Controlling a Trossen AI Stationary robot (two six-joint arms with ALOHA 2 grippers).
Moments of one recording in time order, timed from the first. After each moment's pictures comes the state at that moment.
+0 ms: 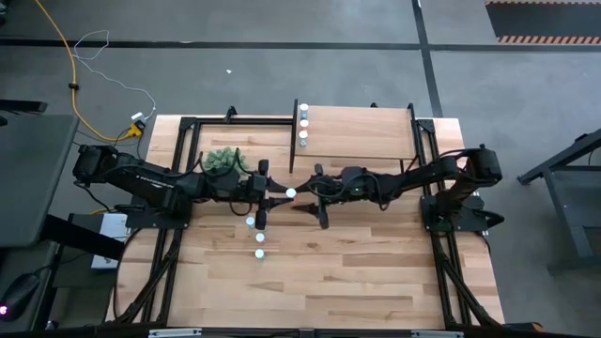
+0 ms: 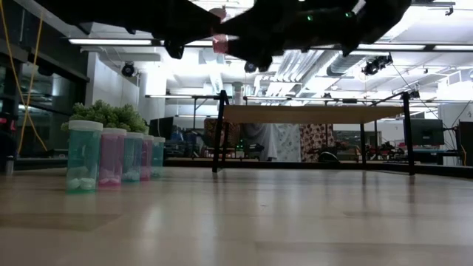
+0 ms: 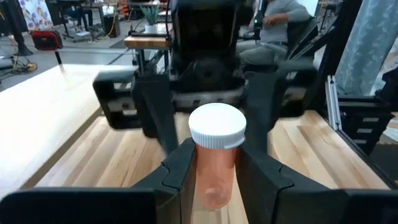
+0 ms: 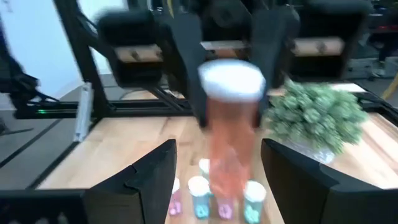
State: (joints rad) left arm 0.05 1.26 0.60 0.50 -0.09 -0.02; right arm 0.02 1.64 0.86 0.66 -0.11 0.05
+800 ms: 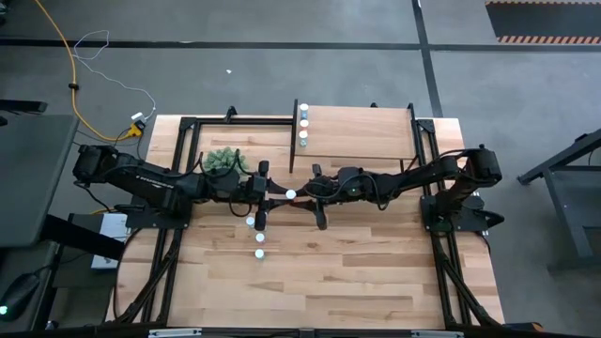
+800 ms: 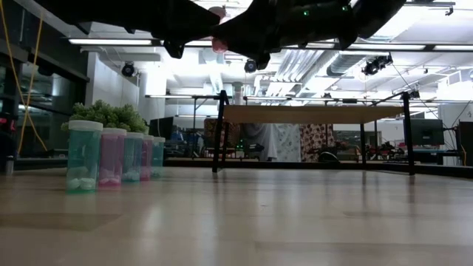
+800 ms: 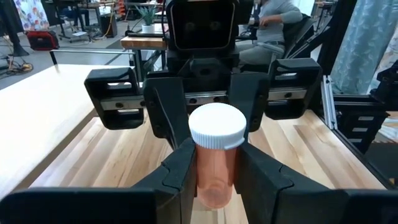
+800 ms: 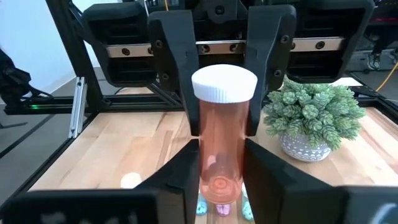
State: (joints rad) left arm 0.05 1.26 0.60 0.51 -0.09 -0.02; right arm 0.03 1.64 0.90 0.59 -0.08 0.04
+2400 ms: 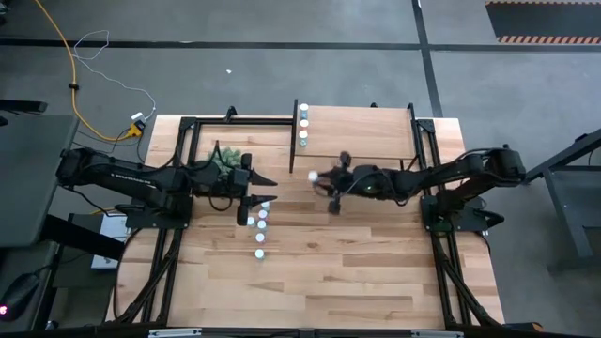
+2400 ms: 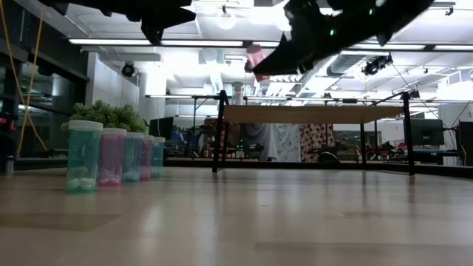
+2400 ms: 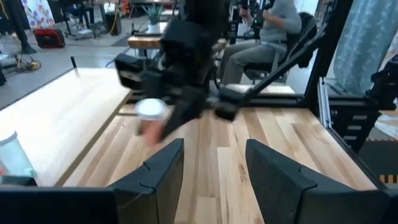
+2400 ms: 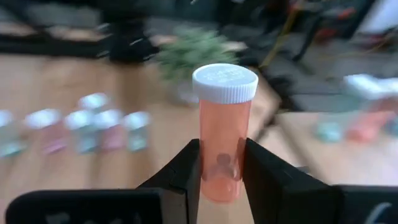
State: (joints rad) left arm 0.04 1.00 0.60 0.23 -0.09 -0.02; right arm -0.01 1.43 0.73 0.41 0.29 -0.11
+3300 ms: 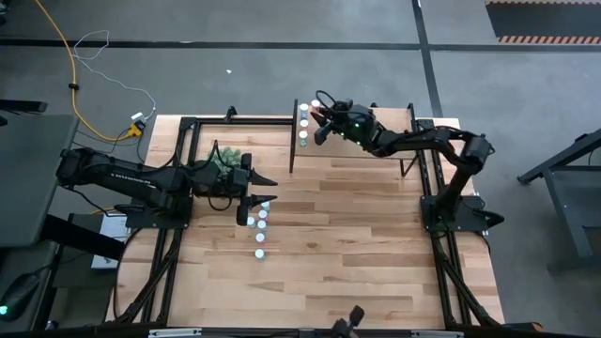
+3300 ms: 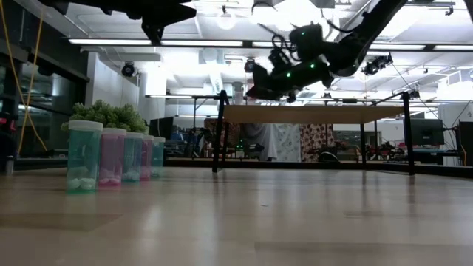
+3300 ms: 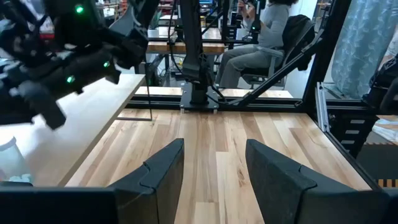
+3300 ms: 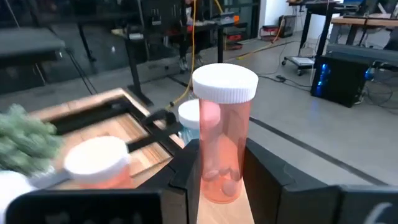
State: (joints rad) left arm 0.04 1.00 0.60 0.25 -0.09 -0.02; right arm -0.53 1.75 0.94 0.68 0.10 0.05
